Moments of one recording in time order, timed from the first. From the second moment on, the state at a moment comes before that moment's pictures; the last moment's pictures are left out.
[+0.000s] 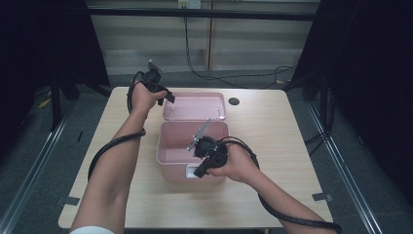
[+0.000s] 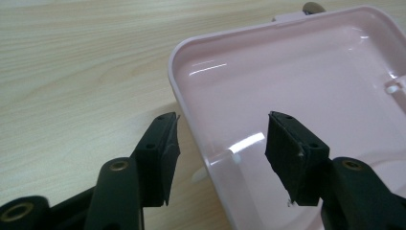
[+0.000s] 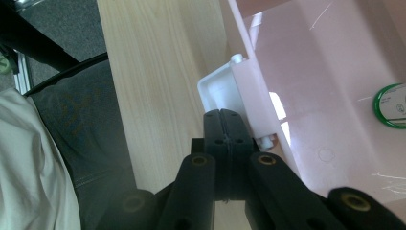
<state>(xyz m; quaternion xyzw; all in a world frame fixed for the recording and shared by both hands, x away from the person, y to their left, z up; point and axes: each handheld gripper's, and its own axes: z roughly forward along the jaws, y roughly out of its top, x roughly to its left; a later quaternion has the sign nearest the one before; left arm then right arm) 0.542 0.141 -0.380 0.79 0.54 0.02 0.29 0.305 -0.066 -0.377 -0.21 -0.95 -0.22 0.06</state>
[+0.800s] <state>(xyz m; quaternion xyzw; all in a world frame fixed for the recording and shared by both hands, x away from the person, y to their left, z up) 0.558 0.137 -0.395 0.79 0.57 0.01 0.23 0.307 -0.069 -0.379 -0.21 -0.95 -0.23 0.07</state>
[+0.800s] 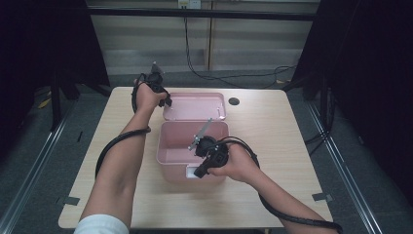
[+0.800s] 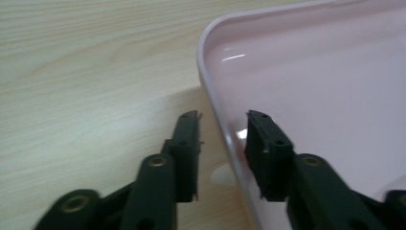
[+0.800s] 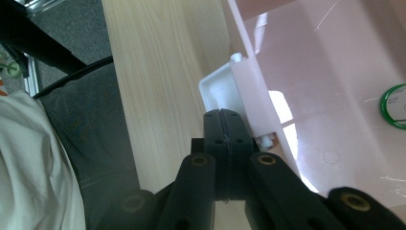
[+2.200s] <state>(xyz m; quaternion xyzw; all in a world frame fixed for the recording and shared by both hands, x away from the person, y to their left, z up) 0.545 0.131 -0.332 0.77 0.60 0.03 0.21 0.305 -0.063 -0.379 -0.22 -0.95 -0.22 0.08</state>
